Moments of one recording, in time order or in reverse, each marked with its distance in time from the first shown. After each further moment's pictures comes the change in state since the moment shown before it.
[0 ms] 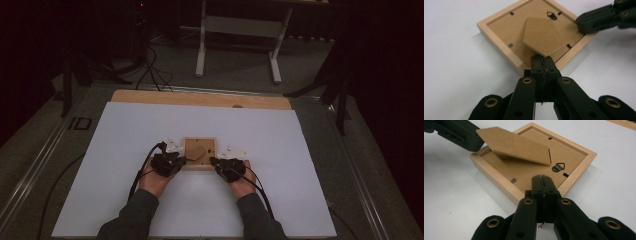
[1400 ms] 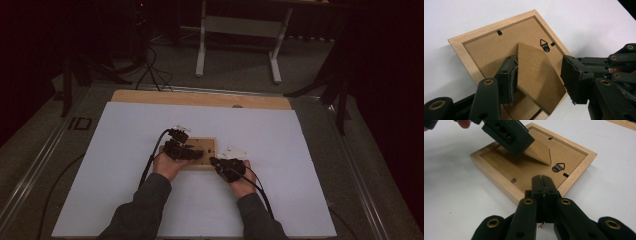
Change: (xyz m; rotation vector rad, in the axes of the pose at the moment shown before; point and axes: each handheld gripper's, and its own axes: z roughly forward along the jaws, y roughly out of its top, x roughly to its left) left arm 0.018 0.042 0.035 0.070 -0.153 -0.249; right arm 0.000 0.000 0.000 -0.001 0.003 0.001
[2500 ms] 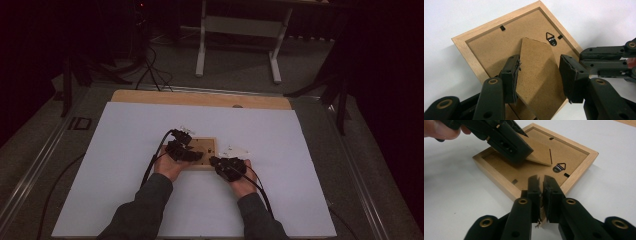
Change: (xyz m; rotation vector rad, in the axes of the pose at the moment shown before) left arm -0.009 0.001 0.004 0.049 0.089 0.080; right arm -0.003 0.001 -0.002 0.000 0.025 0.019
